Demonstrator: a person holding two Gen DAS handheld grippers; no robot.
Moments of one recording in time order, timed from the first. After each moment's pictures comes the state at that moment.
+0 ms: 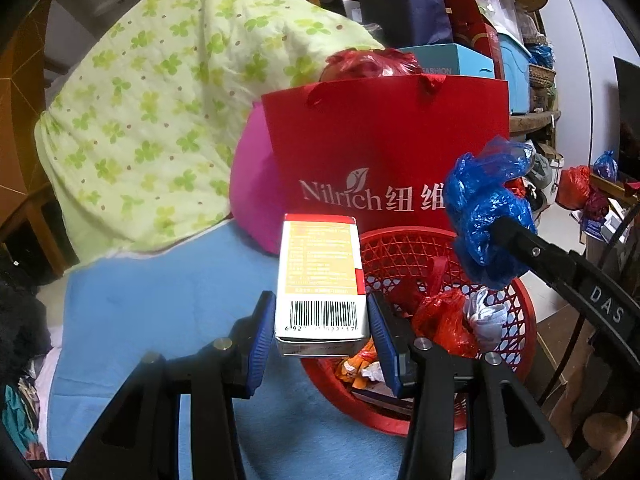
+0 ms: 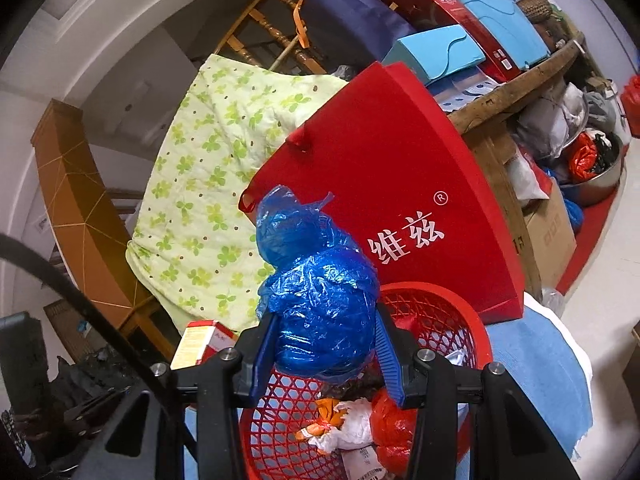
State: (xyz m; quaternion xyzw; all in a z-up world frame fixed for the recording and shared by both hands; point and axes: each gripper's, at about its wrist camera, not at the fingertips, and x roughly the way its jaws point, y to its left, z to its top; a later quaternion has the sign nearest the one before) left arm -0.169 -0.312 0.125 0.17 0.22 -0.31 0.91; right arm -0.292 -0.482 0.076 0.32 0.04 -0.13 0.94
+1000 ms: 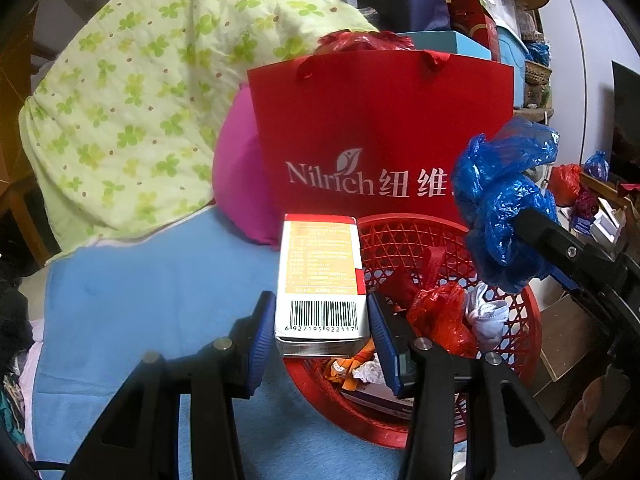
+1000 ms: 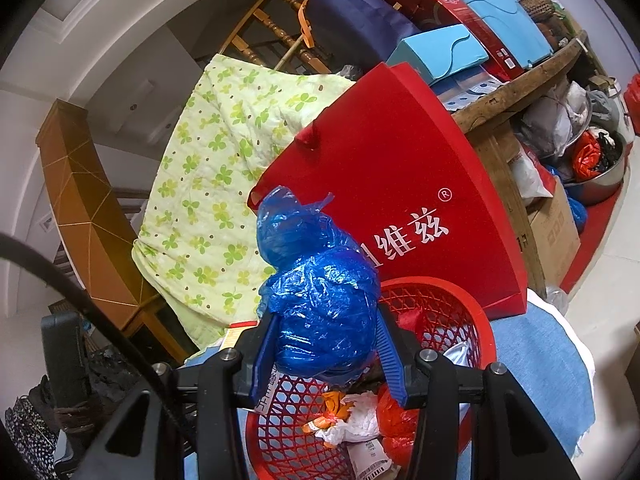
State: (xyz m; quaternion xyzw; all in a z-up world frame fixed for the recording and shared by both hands) left arm -0.147 -0.324 0.110 0.16 0.25 -0.34 0.89; right arm -0.292 -0.484 0.075 0.32 0.04 -0.11 0.94
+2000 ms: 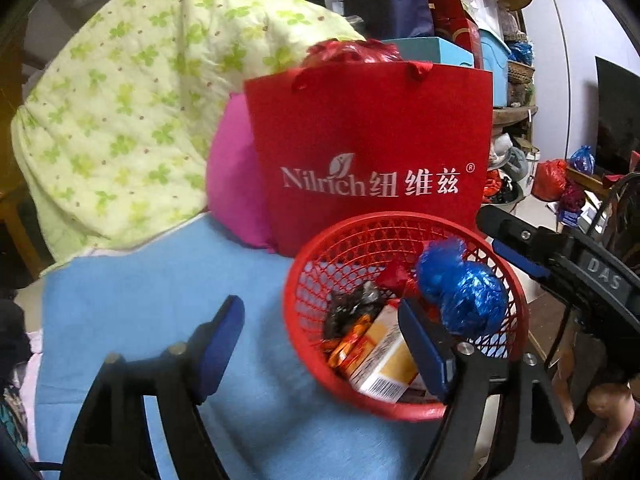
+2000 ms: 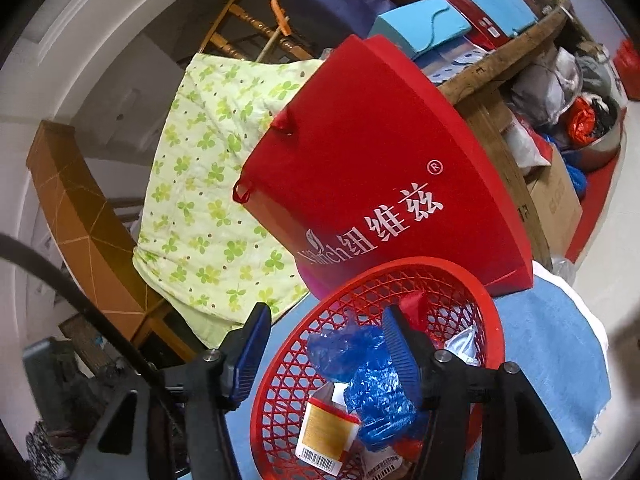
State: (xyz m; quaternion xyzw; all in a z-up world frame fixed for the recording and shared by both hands) left arm -0.158 -0.295 0.120 0.17 0.23 -0.36 0.89; right arm -0.280 -0.492 0.068 0.36 0.06 -0.11 0.93
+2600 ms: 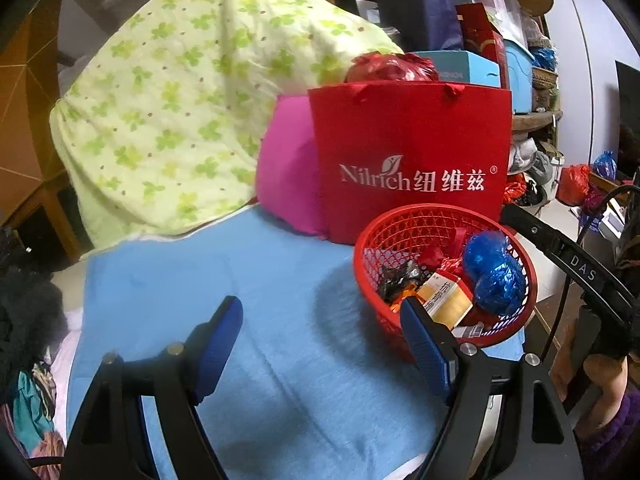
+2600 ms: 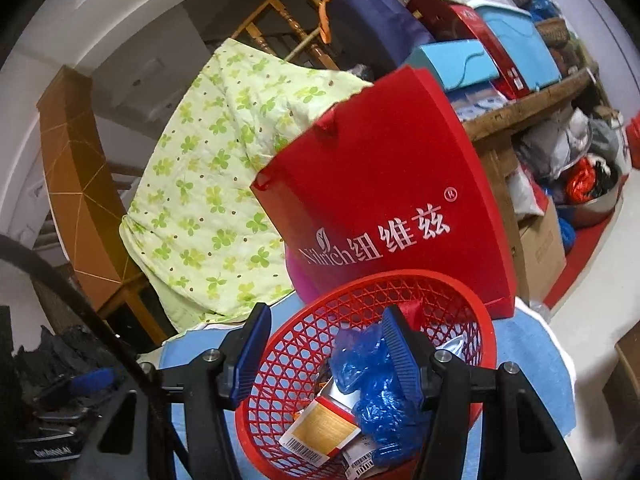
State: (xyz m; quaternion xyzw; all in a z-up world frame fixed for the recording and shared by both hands) left arm -0.180 -0.216 0.142 0.17 0.23 -0.30 0.91; right arm -0.292 -0.453 0.080 0.26 0.06 -0.15 0.95
